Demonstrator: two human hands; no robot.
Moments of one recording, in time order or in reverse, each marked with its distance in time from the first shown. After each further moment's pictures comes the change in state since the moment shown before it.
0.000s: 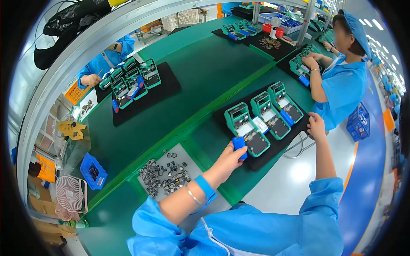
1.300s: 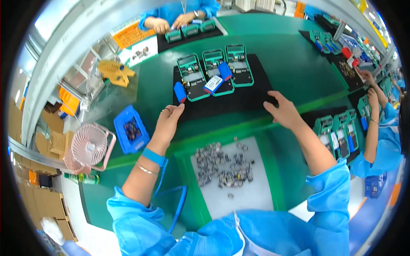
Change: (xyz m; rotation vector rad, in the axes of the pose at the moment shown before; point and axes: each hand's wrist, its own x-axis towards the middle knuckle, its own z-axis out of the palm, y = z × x) left_hand -0.162 0.063 -0.282 0.341 1.069 0.380; right_hand -0.118 -0.272 0.313 -0.176 -0.758 -0.478
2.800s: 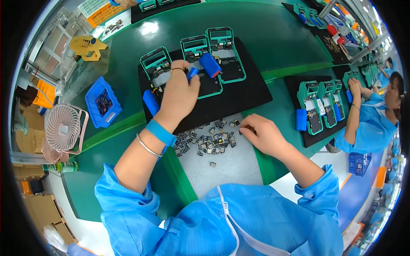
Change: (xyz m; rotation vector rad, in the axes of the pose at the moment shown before) left_hand -0.037 0.018 0.089 0.225 -0.084 0.417; right_hand -0.143 0.021 0.047 -0.122 -0.130 -0.247
